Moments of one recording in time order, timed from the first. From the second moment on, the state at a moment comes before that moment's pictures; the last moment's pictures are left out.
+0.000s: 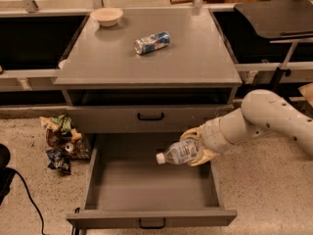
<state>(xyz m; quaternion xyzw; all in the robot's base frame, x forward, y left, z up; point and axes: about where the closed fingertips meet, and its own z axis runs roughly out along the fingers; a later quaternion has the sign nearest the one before) 0.511 -0.111 0.667 -0.79 0.52 0.11 0.31</state>
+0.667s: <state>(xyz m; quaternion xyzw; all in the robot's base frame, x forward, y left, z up) 0.497 -0.110 0.739 -0.80 0.50 0.07 0.32</state>
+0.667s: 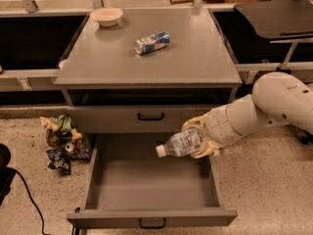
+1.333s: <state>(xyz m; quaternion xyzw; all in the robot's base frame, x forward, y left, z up) 0.547 -0.120 0.828 -0.80 0.48 0.02 0.36</state>
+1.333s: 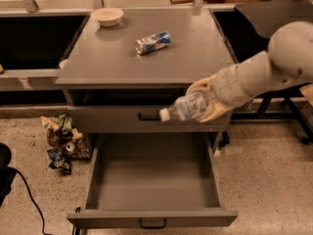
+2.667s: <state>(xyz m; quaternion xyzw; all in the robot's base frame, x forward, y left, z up) 0.625 -0.120 0.893 -0.77 0.49 0.00 0.41</state>
